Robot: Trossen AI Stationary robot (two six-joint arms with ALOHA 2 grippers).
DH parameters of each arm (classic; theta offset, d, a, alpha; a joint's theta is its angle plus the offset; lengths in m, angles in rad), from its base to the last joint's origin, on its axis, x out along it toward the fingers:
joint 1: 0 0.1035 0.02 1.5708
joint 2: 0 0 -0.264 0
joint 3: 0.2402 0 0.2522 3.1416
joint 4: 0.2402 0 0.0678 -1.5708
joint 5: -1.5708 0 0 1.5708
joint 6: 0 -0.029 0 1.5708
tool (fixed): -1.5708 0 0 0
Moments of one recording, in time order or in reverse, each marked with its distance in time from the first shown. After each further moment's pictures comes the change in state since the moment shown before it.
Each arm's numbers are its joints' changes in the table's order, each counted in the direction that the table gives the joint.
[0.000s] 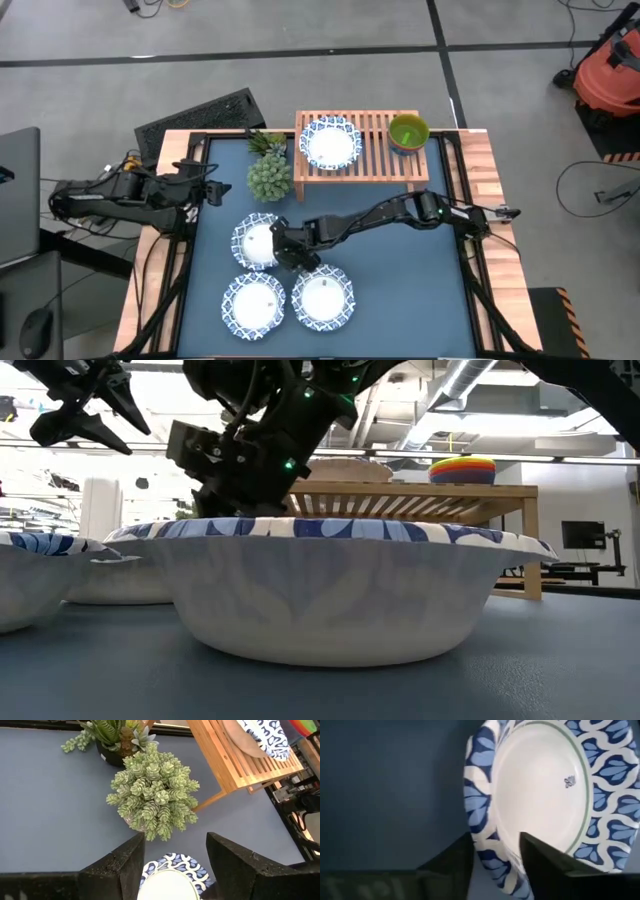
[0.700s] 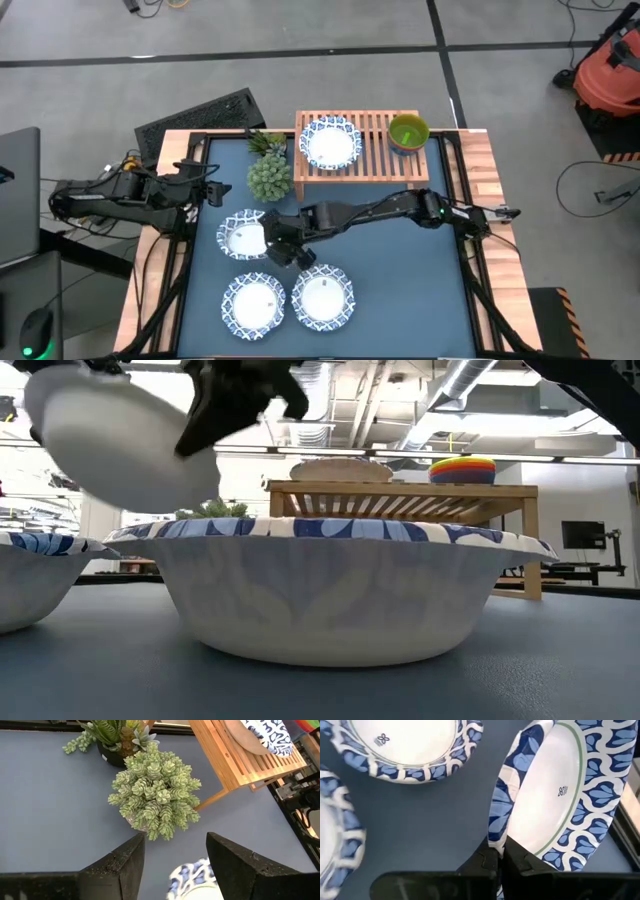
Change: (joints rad) left arm 0.000 -0.004 0.000 0.006 0.000 -0.015; right arm -0.002 0.012 0.405 0.354 -0.075 -0.010
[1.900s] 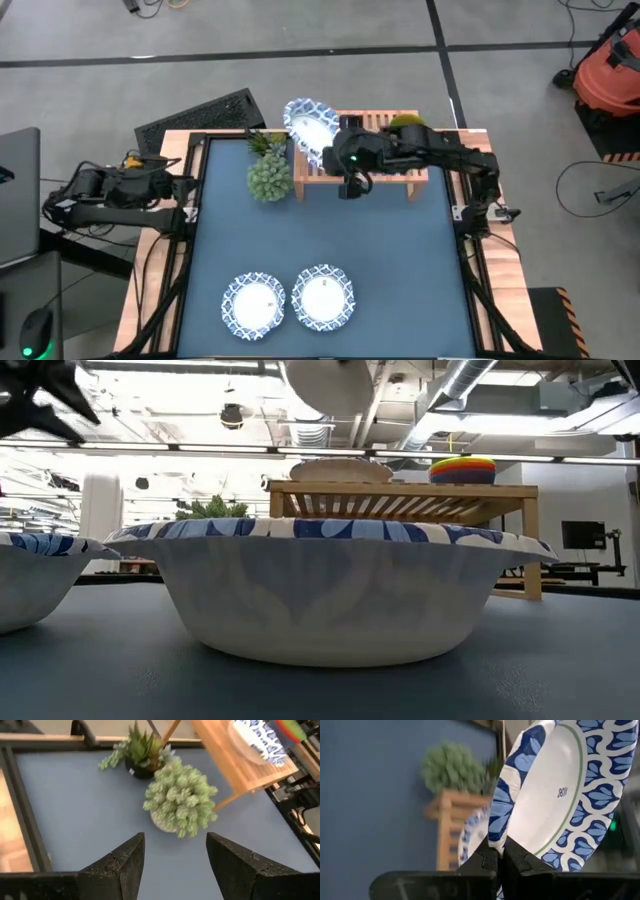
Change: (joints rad) left arm 0.039 0.277 0.088 0.295 0.005 -0.098; right arm -0.159 0.468 0.017 0.440 0.388 -0.420
